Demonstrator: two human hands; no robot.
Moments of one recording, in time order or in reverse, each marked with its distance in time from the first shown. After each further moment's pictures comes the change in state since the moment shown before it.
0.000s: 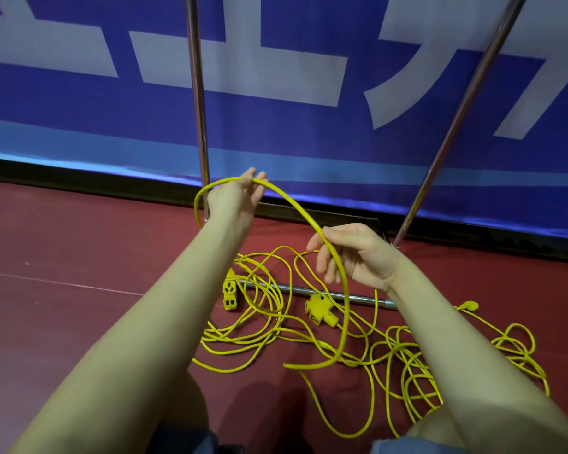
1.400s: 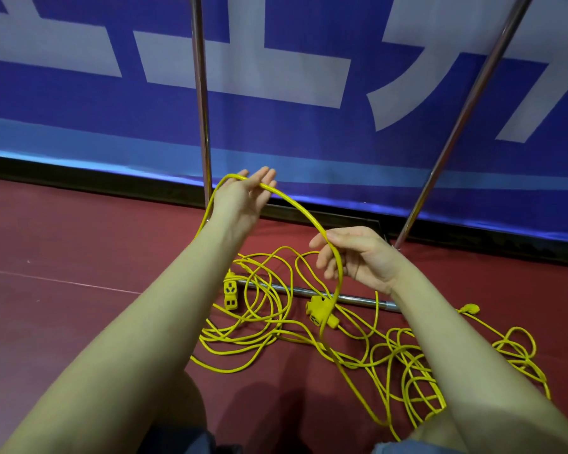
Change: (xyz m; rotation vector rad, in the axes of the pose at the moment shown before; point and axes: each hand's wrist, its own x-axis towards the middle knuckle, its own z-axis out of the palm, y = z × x) left_hand -0.008 0.002 -0.001 -0.004 -0.146 -0.046; right_hand 0.002 0.006 -0.004 -0.023 0.067 0.001
